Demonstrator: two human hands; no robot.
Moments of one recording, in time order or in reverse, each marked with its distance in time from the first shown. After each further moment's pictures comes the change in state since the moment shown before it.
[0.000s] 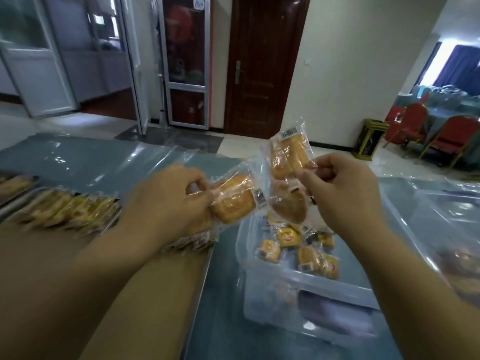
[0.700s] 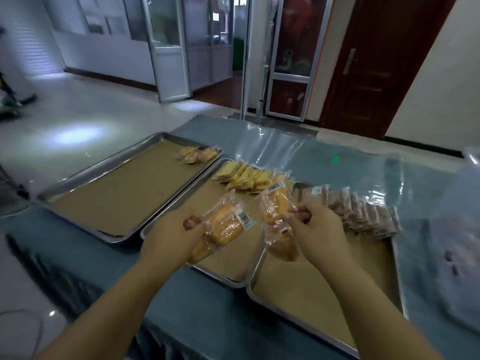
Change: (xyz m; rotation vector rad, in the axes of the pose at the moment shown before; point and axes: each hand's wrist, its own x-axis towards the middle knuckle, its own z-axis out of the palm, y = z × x) left_hand -0.238 -0.343 -0.194 -0.151 0.077 -0.699; right_hand -0.205 -0.220 0.325 0.100 -0.452 -0.006
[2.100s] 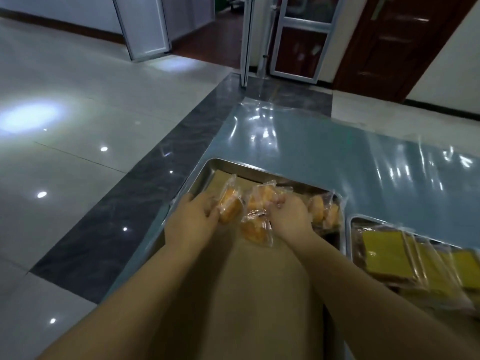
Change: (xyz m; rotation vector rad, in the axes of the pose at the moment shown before) left_hand 0.560 -0.269 -0.085 0.178 -0.110 0.095; right_hand 0.400 -0.171 0.488 0.002 -0.154 0.438
